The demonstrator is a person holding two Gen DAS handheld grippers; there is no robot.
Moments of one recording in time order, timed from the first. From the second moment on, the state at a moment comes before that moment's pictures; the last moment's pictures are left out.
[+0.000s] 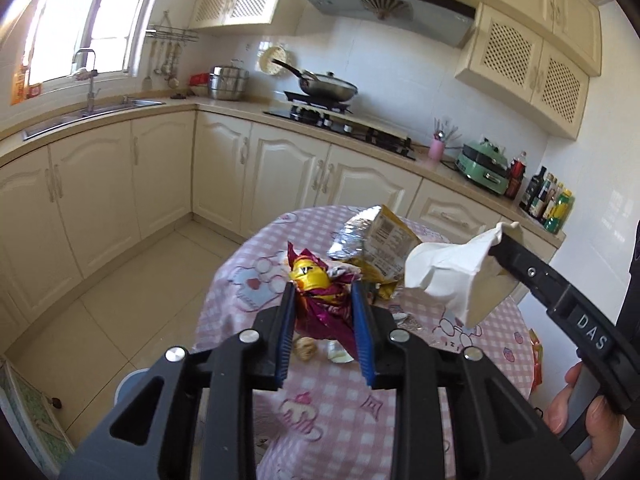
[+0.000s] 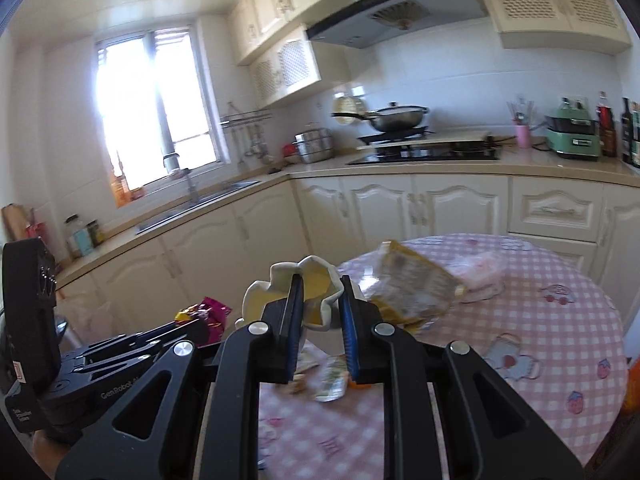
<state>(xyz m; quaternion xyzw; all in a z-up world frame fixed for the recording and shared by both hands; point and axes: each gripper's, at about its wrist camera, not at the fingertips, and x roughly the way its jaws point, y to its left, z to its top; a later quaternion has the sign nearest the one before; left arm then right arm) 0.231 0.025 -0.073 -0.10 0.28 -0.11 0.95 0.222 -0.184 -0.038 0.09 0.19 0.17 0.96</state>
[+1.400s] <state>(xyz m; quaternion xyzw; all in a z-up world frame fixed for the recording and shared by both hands) 0.293 0.307 -0.317 -0.22 0.48 0.12 0.84 0.354 0.139 -0.244 -0.04 0.43 0.30 0.85</state>
